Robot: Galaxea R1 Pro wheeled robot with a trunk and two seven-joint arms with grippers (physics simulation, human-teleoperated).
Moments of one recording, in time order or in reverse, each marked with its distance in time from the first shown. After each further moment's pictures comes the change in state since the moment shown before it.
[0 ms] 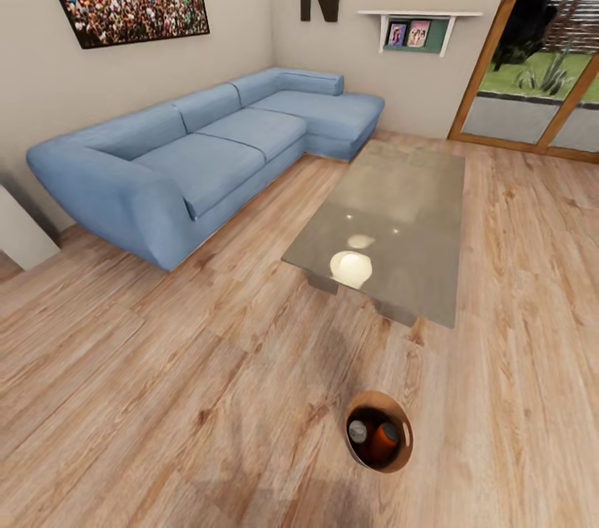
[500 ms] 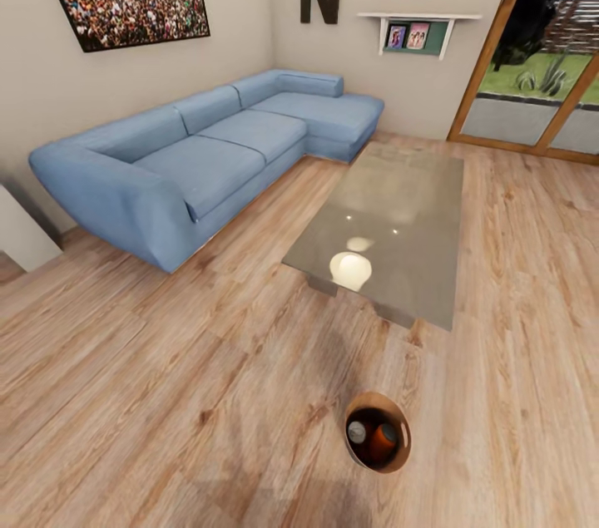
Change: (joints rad) left arm -0.001 -0.033 0.000 0.002 0.000 0.022 -0.040; right arm 0.000 -0.002 -0.035 0.000 -0.068 0.002 -0.001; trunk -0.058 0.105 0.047
